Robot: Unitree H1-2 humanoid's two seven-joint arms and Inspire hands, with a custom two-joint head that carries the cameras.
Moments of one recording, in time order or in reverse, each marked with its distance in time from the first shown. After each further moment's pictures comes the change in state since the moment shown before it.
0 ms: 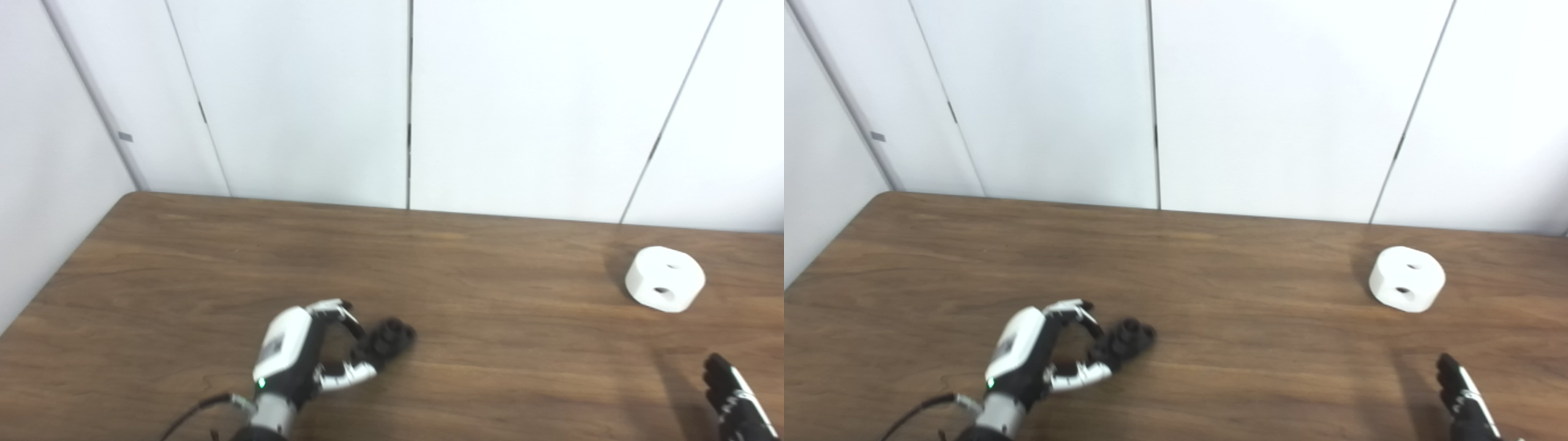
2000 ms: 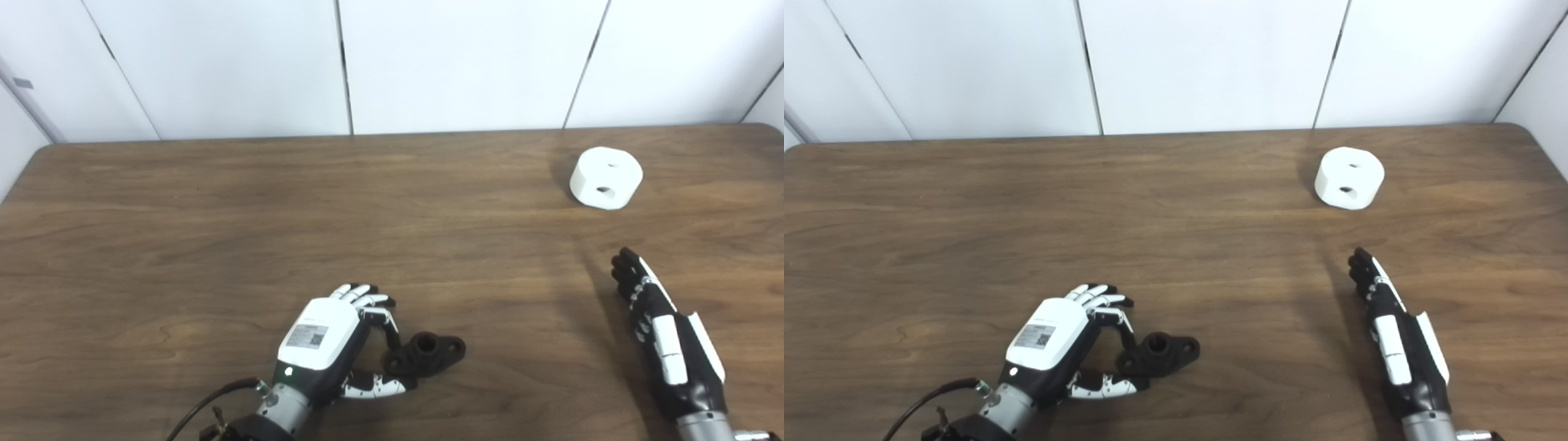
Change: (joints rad) left arm 0.074 0.035 -0.123 -0.057 0.375 -0.229 -0.236; right arm 0.005 0.036 0.028 -0.073 -0.008 0.146 -0.036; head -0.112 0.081
